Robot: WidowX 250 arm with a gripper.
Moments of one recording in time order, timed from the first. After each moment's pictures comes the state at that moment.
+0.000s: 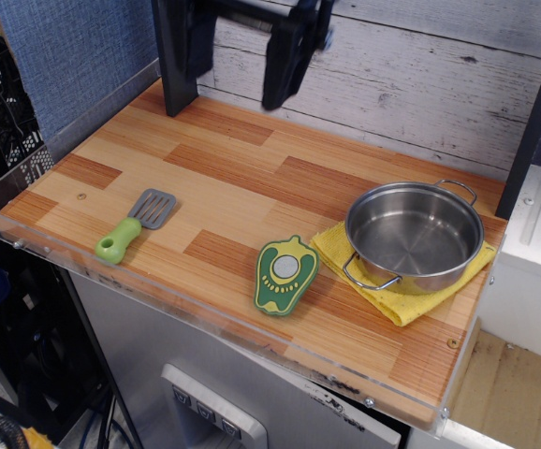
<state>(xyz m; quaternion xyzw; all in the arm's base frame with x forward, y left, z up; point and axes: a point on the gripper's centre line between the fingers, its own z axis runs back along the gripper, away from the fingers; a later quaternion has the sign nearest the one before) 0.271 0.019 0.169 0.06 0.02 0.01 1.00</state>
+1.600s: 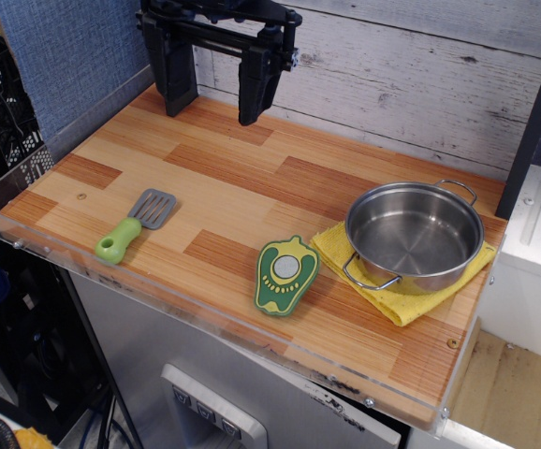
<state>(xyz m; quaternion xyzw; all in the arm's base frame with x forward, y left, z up) 0.277 0.037 0.154 0.04 0.00 0.04 1.00</state>
